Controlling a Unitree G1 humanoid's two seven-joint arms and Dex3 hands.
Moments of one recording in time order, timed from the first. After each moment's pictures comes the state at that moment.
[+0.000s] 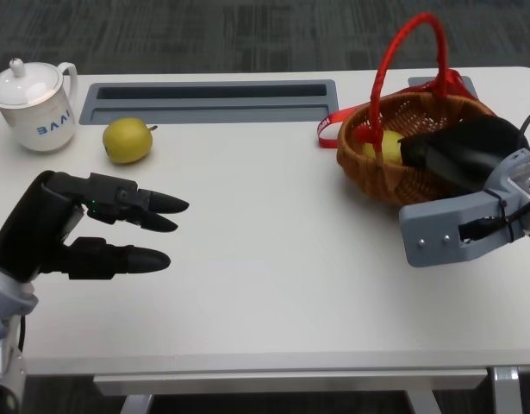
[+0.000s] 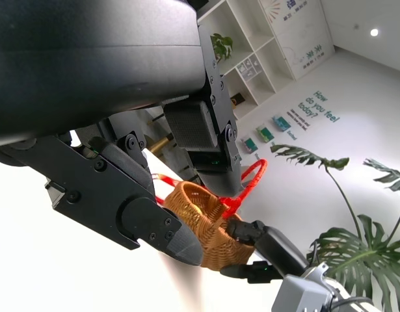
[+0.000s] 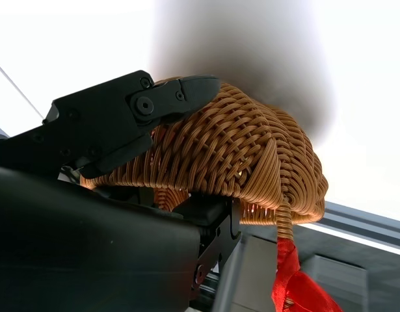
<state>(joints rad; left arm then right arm) -0.51 0.27 0.12 0.96 -0.21 -1.09 -0.68 -1.05 -0.31 0.64 1.37 -0.84 -0.40 -0.22</state>
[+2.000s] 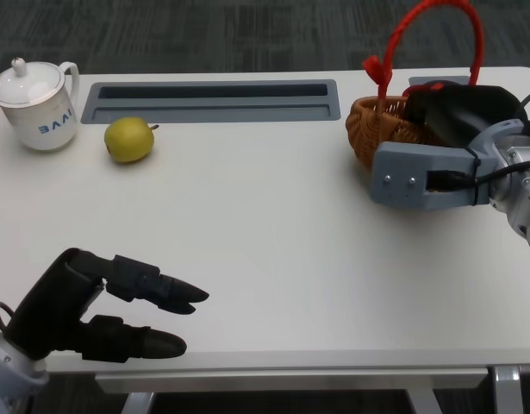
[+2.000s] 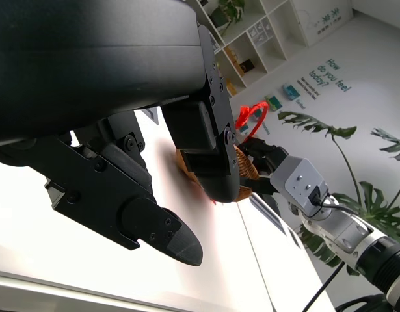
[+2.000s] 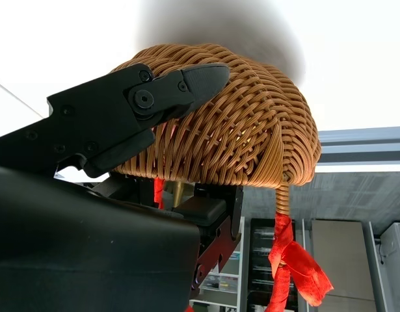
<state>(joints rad) -0.21 0.25 0.04 0.61 -0.20 -0.99 -0.66 -1.11 -0.20 0.47 1.40 -0.75 -0.18 -0.21</state>
